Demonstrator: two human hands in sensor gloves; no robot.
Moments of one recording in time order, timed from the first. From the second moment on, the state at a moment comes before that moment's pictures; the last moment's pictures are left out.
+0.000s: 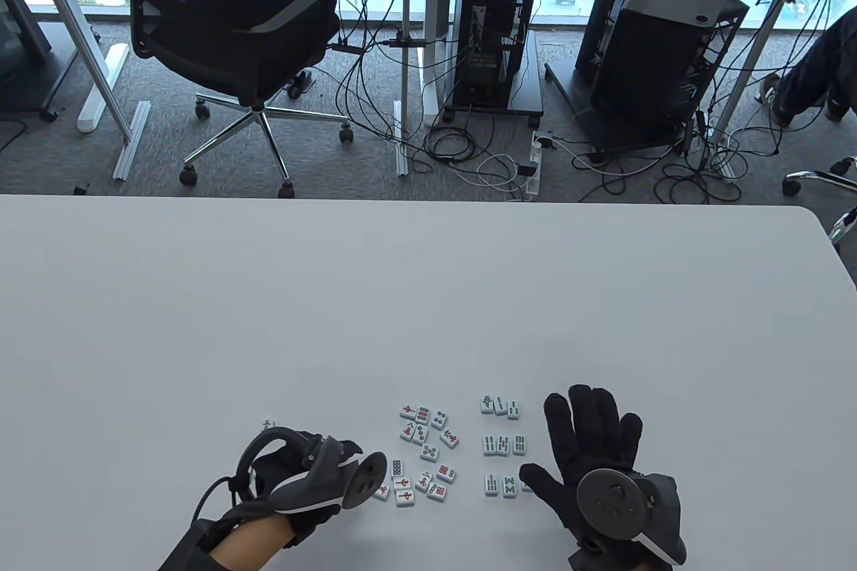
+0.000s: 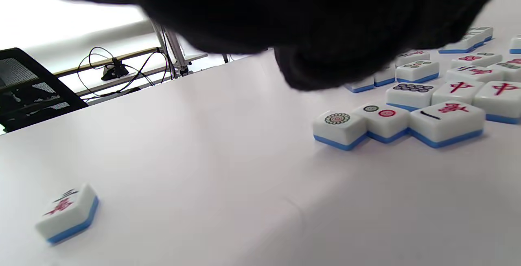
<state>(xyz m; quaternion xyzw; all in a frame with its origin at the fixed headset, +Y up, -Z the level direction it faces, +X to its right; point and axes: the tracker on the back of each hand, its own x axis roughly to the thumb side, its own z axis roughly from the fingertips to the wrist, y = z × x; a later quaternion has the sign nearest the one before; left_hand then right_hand) -0.112 -0.725 -0.239 -0.01 -0.22 -0.14 0.97 0.202 -0.705 -0.217 0.15 -0.08 0.97 0.18</state>
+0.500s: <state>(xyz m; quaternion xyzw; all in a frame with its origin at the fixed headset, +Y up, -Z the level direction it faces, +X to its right) -0.096 -0.748 -0.244 -0.11 -0.19 -0.20 0.95 0.202 -0.706 -0.217 0.16 -0.08 0.97 0.18</state>
